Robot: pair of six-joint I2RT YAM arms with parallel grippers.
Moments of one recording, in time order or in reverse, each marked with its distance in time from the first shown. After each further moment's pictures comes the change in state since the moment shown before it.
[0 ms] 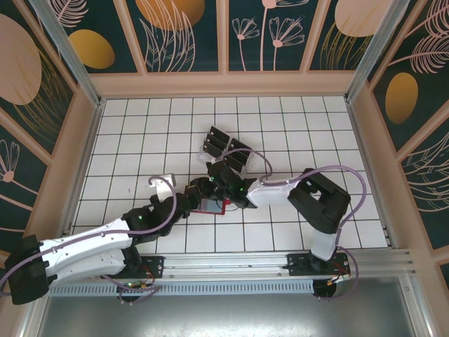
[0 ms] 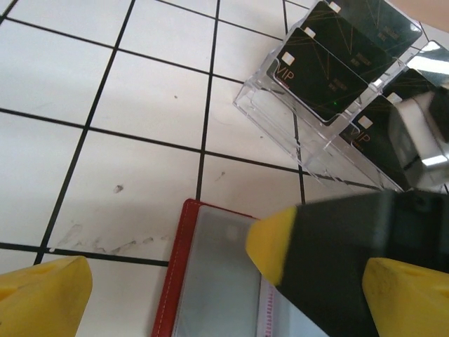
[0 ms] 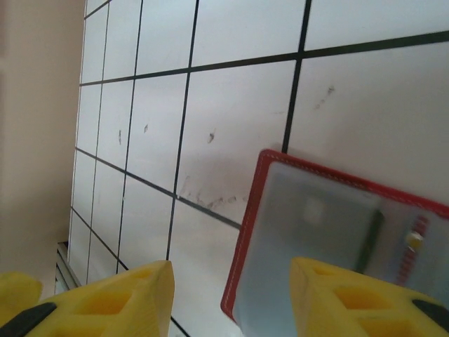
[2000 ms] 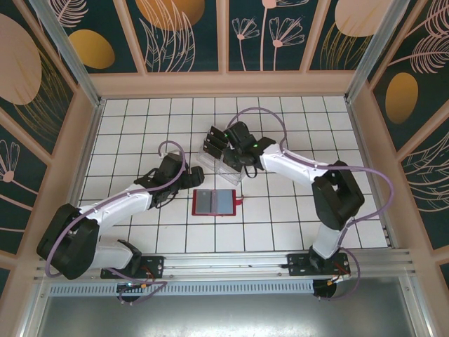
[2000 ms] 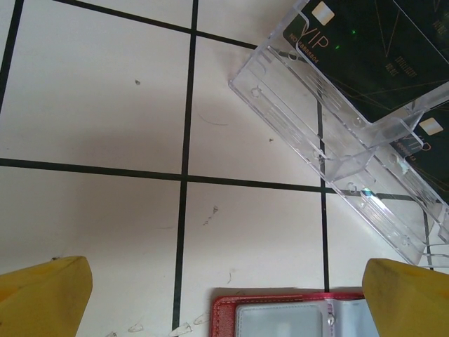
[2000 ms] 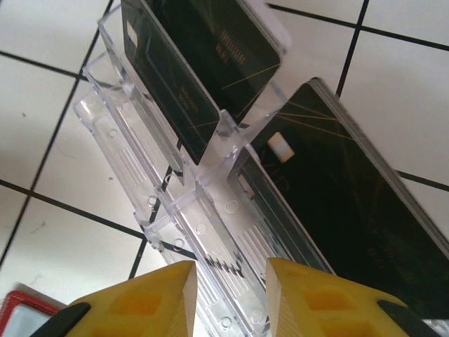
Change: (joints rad) left arm 0.455 0.396 0.176 0.172 0.569 0.274; right arm -0.252 -0.025 0.399 -0.752 0.317 -0.704
